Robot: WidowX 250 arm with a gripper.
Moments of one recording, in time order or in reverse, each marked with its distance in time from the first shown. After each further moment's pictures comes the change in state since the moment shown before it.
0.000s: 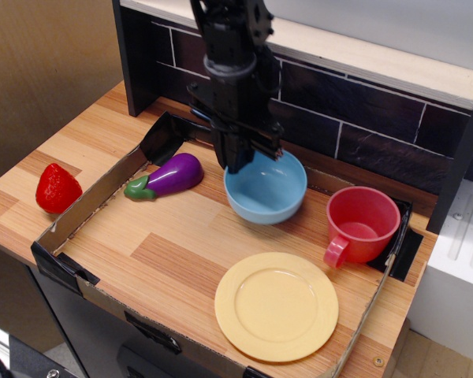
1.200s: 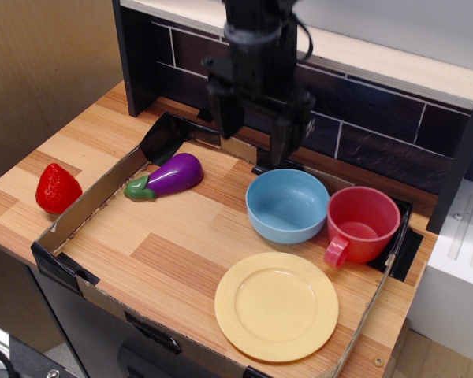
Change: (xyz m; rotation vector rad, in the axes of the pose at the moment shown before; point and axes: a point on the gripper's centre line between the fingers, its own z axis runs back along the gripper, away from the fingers) arm 0.002 -0.015 0.054 -0.012 -0.058 0.085
